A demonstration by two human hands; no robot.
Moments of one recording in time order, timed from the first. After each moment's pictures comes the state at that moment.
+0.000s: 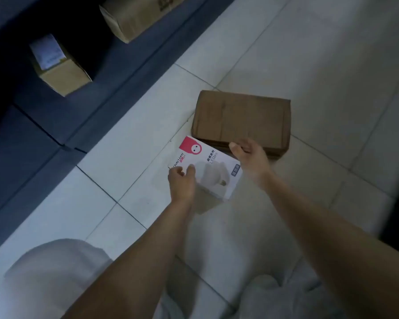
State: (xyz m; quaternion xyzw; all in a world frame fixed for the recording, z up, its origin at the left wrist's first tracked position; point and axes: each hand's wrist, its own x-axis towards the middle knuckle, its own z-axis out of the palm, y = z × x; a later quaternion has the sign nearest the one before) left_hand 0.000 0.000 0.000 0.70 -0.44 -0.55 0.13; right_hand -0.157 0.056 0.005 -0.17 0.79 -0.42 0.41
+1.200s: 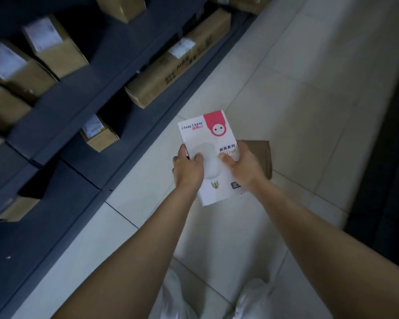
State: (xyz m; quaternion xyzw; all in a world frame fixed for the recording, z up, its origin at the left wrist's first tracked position) left_hand -0.057 -0.059 0.272 0.62 -0.54 -0.56 0.13; right_hand -0.162 0.022 0.265 -0.23 0.82 -0.38 0.36
